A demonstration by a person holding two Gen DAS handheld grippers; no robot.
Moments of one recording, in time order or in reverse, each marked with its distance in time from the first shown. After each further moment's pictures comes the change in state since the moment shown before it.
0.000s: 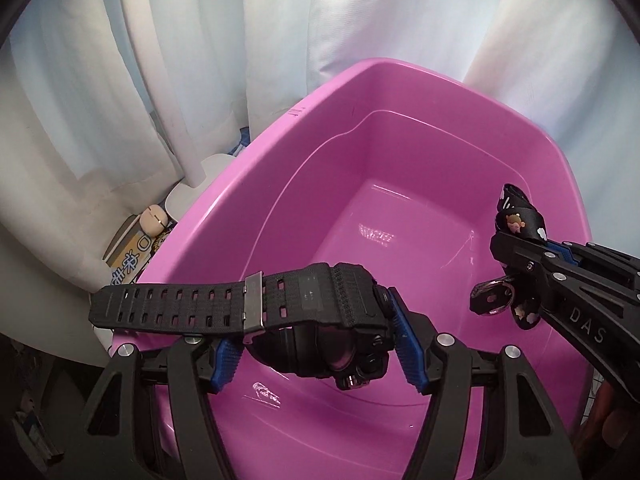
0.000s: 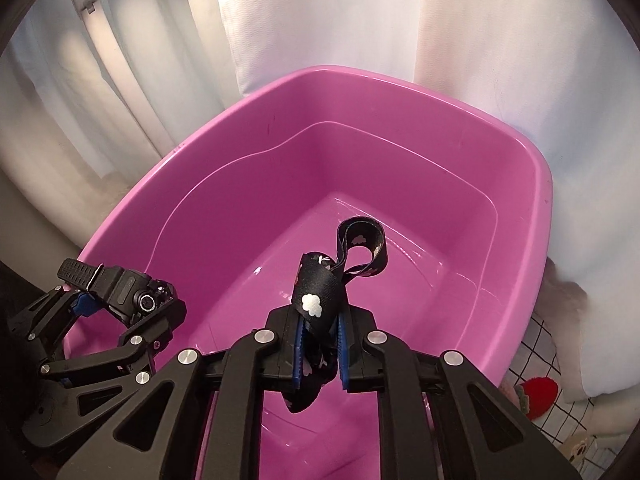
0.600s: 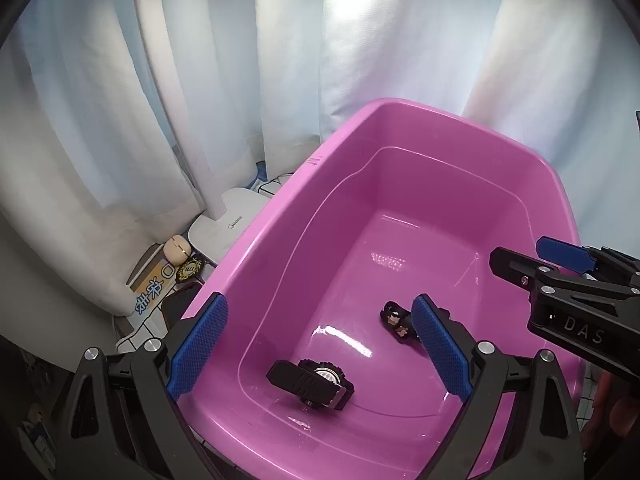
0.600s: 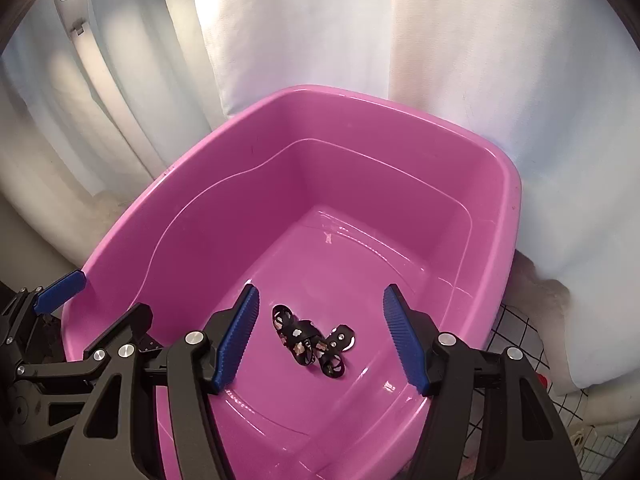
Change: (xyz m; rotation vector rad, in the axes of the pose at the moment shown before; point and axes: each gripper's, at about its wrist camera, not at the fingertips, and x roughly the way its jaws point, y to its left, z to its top) left arm -0.031 0.010 0.004 0.014 -0.099 0.044; right arm -0.021 -0.014 0.005 0.042 -0.047 -0.036
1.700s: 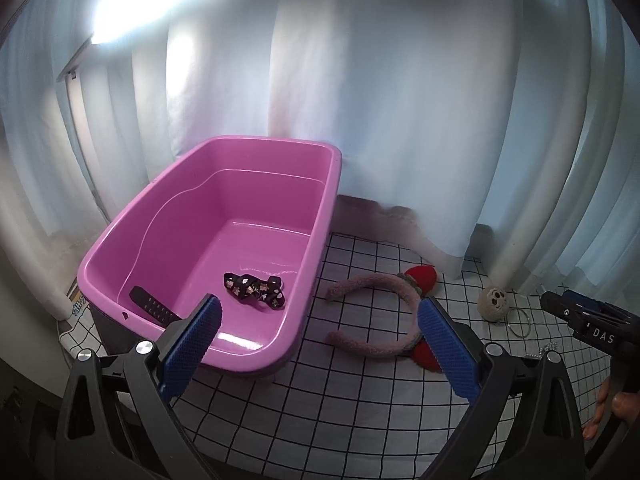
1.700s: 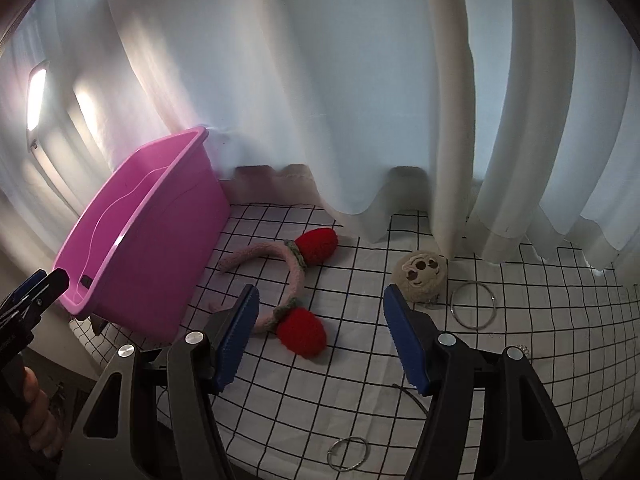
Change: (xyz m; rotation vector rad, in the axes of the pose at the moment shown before) left arm -0.137 -0.136 -0.101 0.186 -0.163 -0.307; right arm -0.202 -0.180 -0.238 0.412 -0.167 -0.242
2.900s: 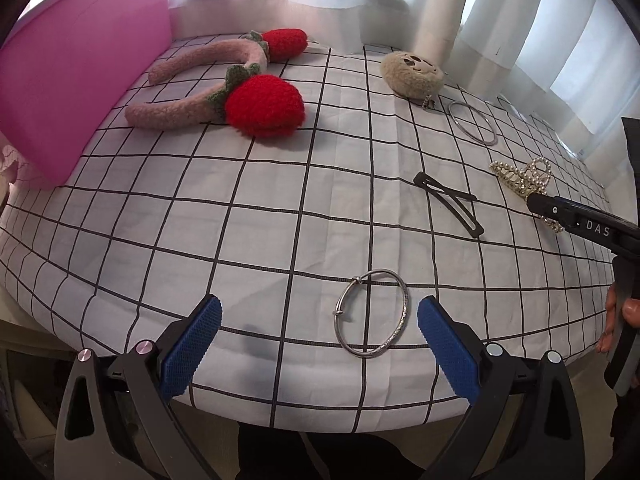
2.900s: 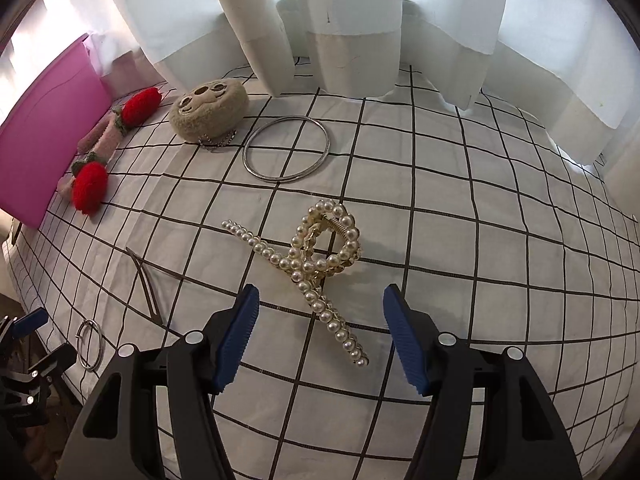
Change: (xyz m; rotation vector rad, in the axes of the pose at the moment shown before) left arm 0.107 -0.178 -0.201 0.059 0.401 -0.080; right arm 0.094 -0.206 -0.113 -0.052 0.234 -0.067
